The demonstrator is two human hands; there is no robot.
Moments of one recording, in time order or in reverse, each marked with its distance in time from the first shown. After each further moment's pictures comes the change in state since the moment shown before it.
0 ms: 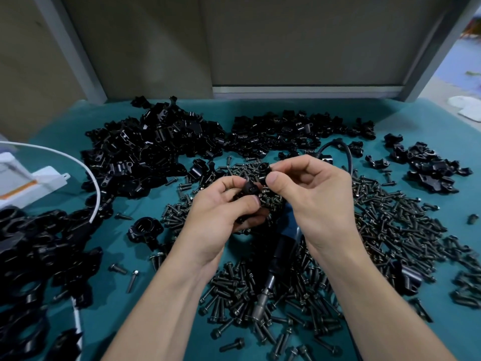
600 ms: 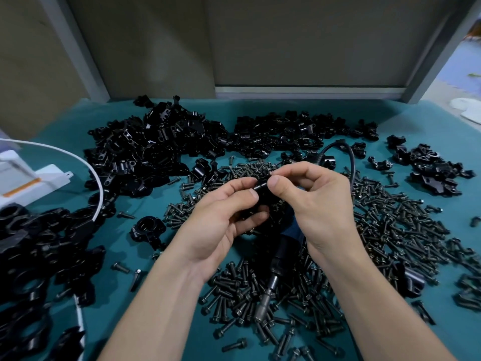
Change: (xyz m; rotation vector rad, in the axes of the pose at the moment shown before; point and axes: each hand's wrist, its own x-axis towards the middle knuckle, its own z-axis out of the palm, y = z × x) left_hand 0.001 0.000 -0.007 -0.180 -0.094 -0.099; right_hand -0.001 0.006 0.001 0.022 -0.011 0.064
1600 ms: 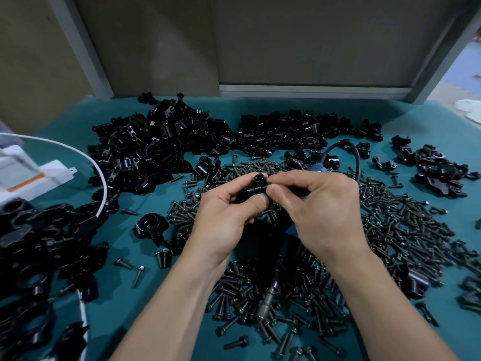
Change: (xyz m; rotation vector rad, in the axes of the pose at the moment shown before) left_hand 0.004 -0.014 0.001 0.317 0.143 0.210; right_hand -0.005 -0.005 -0.004 -0.536 -0.045 -0.259
